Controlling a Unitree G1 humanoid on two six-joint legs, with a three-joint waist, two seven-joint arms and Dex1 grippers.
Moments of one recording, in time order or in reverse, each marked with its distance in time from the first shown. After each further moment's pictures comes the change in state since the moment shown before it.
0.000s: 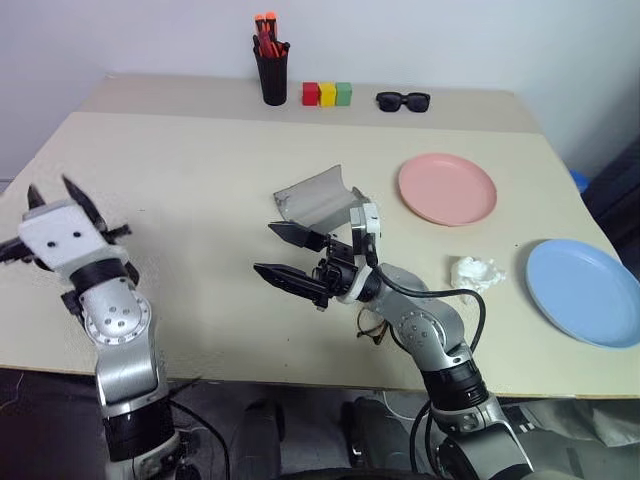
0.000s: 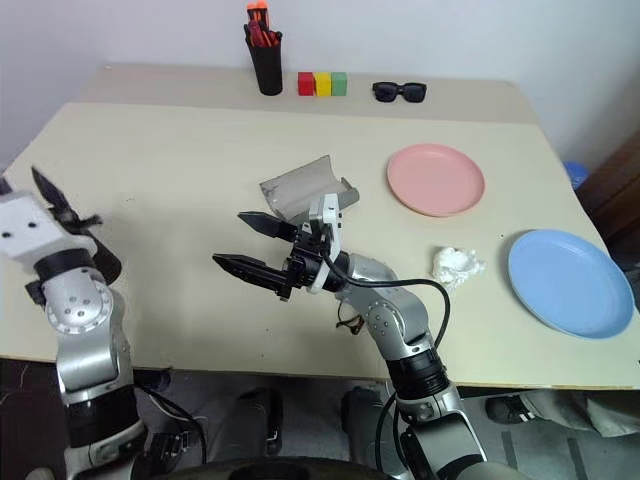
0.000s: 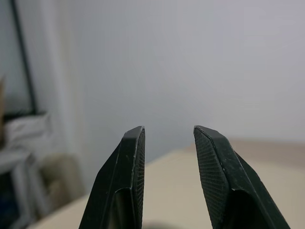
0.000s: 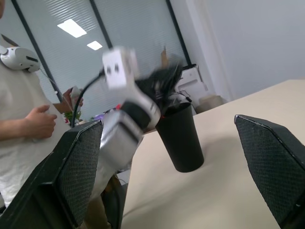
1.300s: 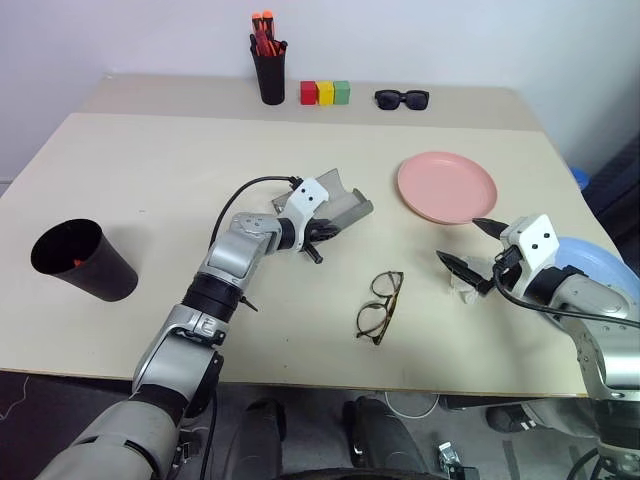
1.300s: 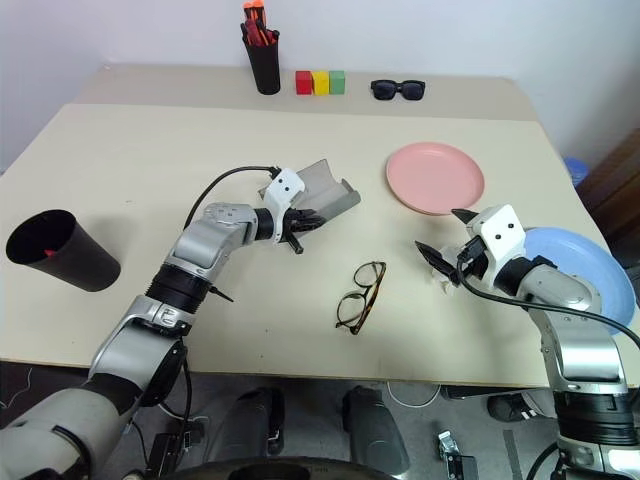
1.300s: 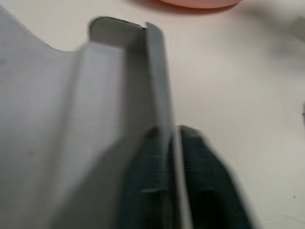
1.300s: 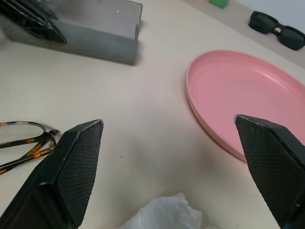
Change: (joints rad) left arm -0.559 0.030 -0.583 0.795 -0.223 0.475 -0.989; right arm 0.292 -0.638 -0.439 -0.049 -0.334 -0.154 -0.173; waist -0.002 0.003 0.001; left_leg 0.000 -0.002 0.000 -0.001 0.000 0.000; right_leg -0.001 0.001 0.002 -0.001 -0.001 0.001
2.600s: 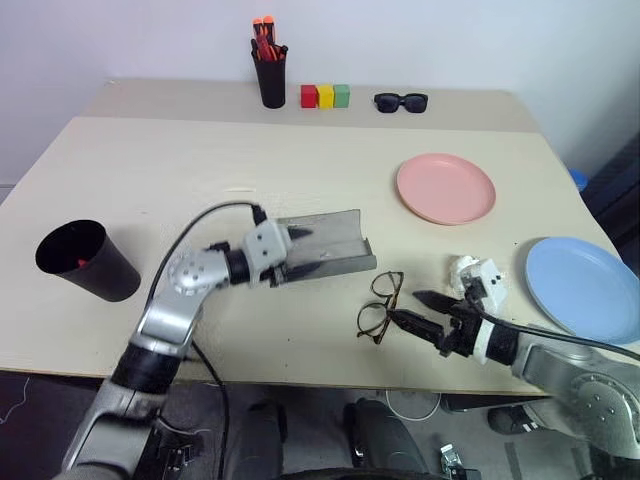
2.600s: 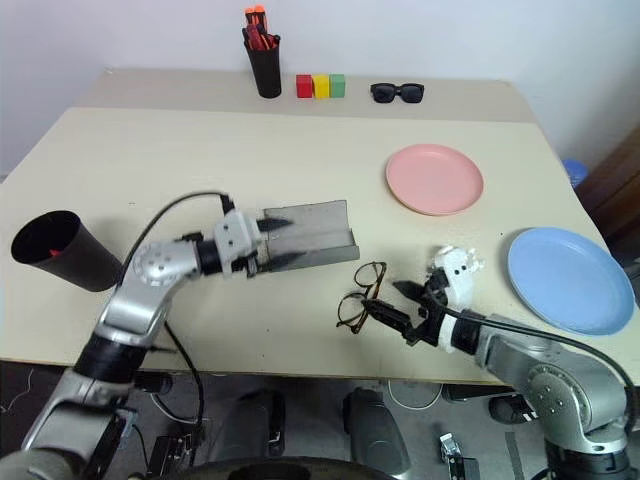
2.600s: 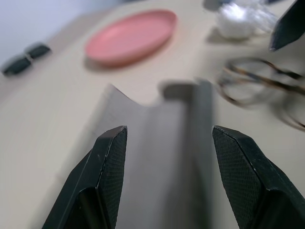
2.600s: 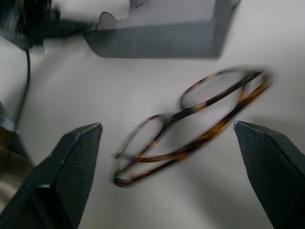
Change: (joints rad) left arm 0.526 0.237 0.071 -0.561 -0.001 -0.455 -0.110; right arm 0.144 0.169 -0.058 -0.421 0.715 0.911 -0.379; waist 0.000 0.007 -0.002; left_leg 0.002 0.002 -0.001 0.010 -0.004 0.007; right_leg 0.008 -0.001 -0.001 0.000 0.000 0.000
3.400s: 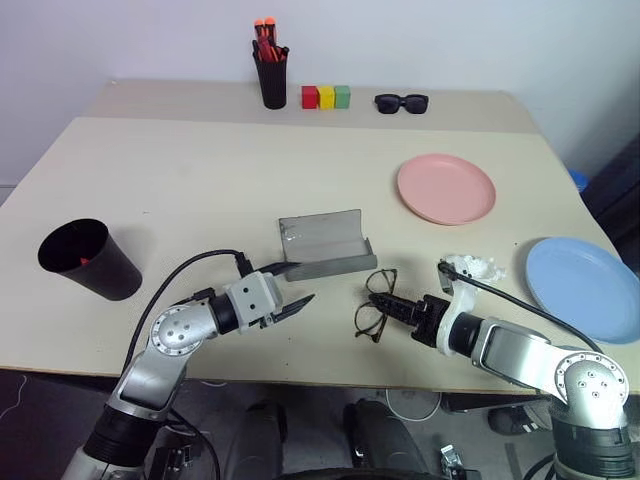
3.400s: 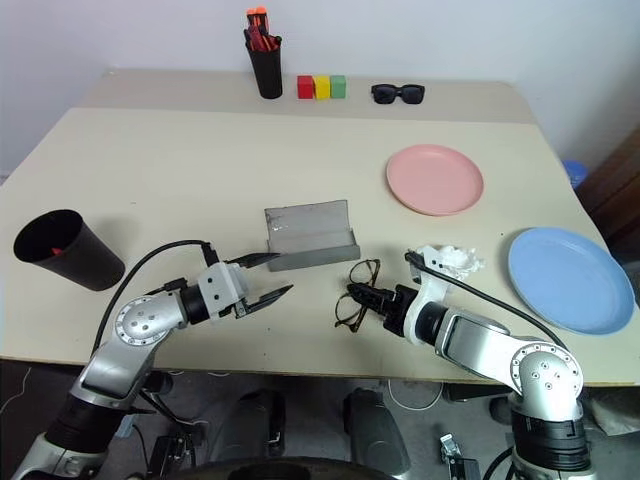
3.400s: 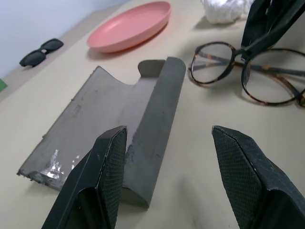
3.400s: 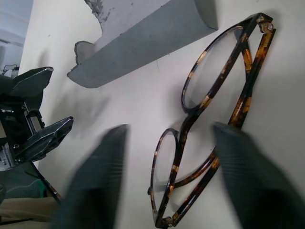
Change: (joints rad) left arm 0.210 0.045 0.013 -0.126 0.043 -0.129 0.105; right arm -0.099 0.022 0.117 0.157 0.674 -0.074 -0.778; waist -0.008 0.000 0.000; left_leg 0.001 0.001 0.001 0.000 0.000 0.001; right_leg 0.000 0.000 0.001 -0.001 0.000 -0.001
